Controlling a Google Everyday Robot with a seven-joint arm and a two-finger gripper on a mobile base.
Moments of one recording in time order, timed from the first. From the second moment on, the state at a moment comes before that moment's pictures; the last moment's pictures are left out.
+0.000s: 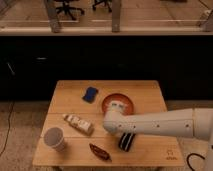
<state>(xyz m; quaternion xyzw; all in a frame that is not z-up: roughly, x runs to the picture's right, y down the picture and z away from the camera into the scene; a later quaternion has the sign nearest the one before) 0.025 0.220 0.808 -0.18 -0.13 -0.43 0.87</state>
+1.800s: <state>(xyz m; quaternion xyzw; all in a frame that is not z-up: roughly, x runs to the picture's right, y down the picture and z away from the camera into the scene) 0.048 0.223 0.814 -0.20 -0.13 -0.37 0.90</state>
